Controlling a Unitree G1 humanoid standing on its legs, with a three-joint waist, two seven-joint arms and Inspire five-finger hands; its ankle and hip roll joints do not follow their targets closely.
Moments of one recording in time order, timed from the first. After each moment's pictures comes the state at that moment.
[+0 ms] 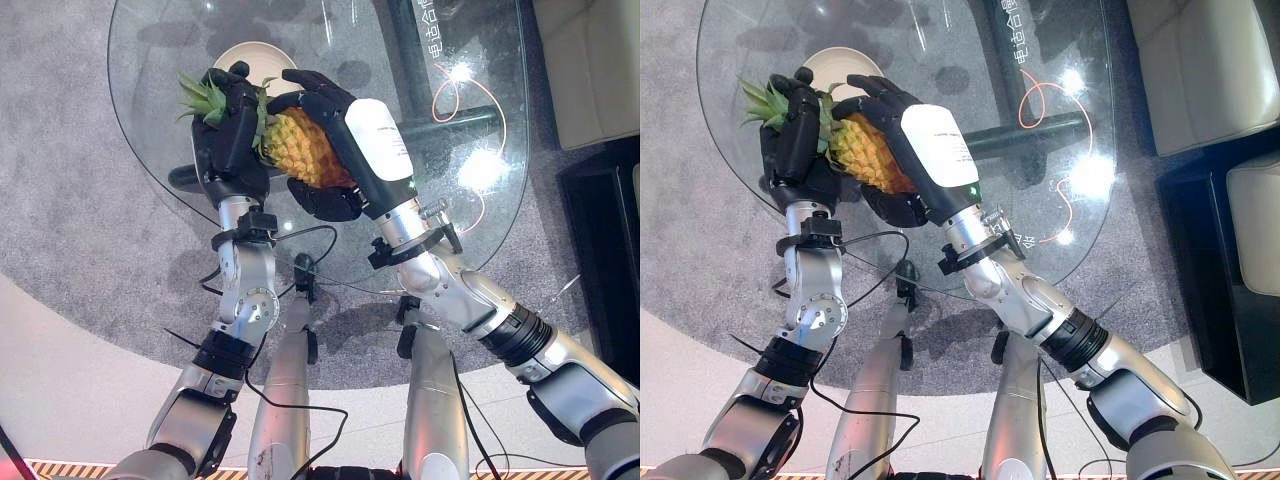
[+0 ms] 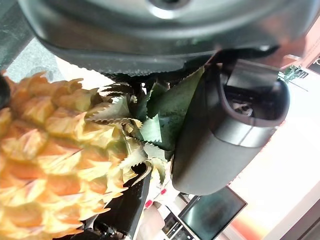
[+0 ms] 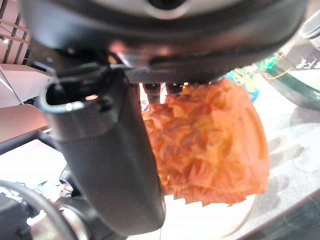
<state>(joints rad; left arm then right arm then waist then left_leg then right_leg) -0.63 0.22 -0.25 0.15 -1.02 -0.54 0.28 -0.82 -0.54 0.71 0.01 -0.31 -0.04 -0.48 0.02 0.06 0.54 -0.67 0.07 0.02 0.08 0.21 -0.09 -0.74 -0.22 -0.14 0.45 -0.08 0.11</state>
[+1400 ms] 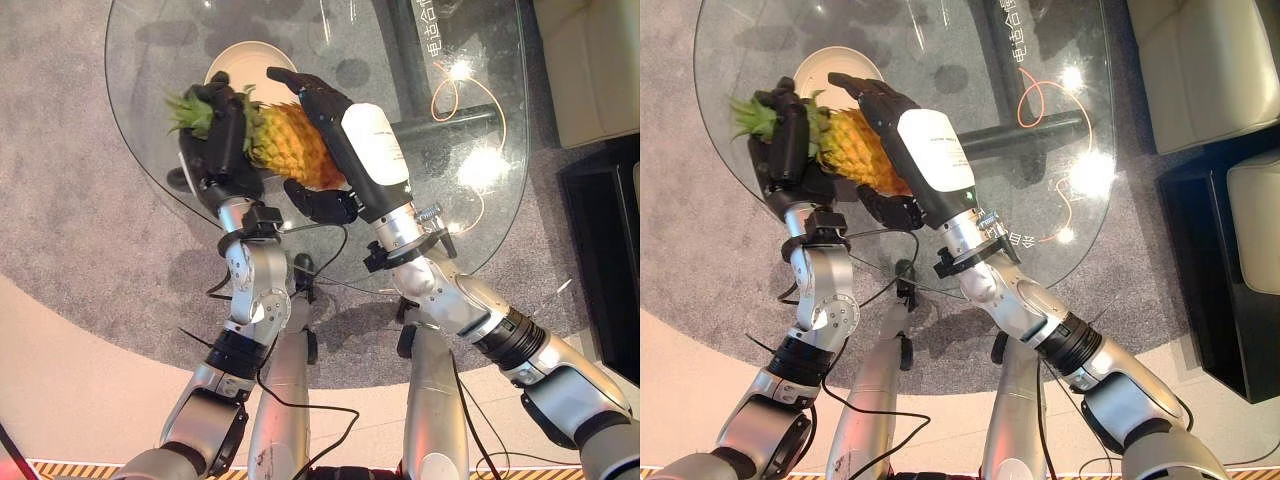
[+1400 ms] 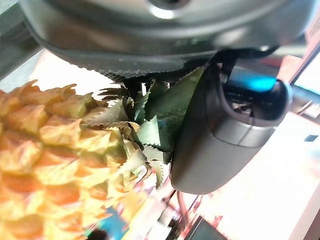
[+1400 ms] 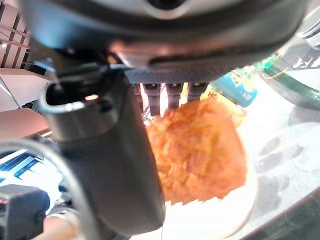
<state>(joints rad) -0.65 0.16 -0.18 0.17 -0.88 -0.63 0.59 -0.81 -0.51 0.70 0.01 -0.35 -0.04 -0.50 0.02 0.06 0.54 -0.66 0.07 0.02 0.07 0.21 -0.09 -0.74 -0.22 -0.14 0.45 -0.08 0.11</state>
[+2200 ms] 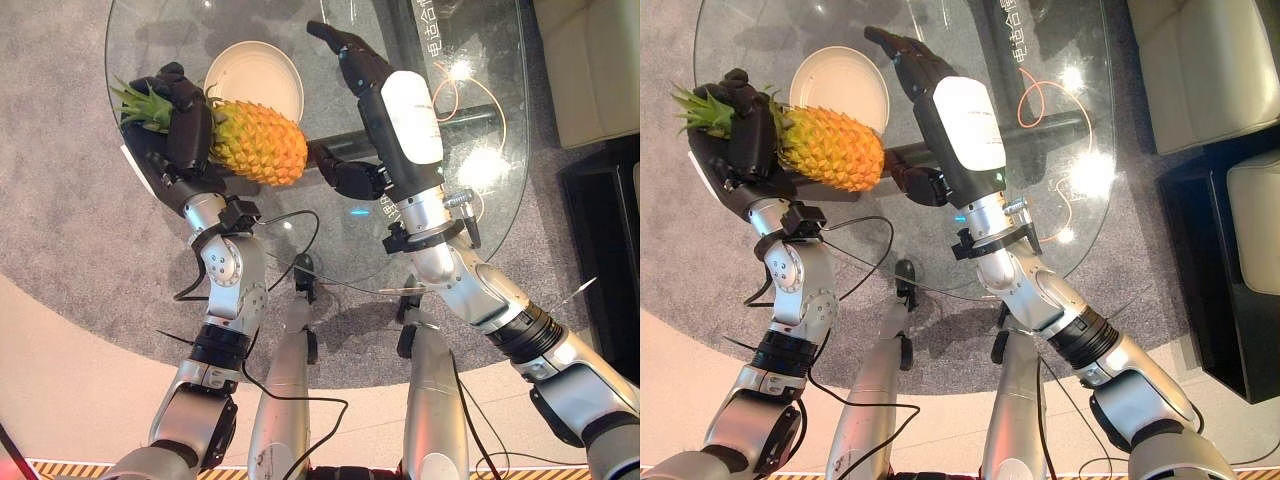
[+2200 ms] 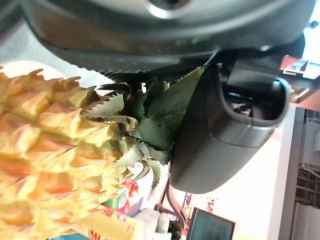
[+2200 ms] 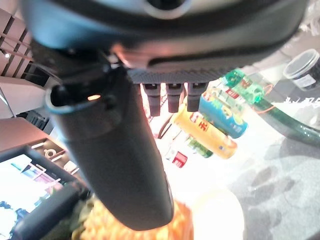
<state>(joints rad) -0.66 0.22 -0.13 0.24 -0.58 -0.62 0.68 -0.81 -0.55 0.61 0.01 -0.35 -0.04 -0.57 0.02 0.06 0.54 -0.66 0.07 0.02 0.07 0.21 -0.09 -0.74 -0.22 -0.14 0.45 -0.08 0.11</state>
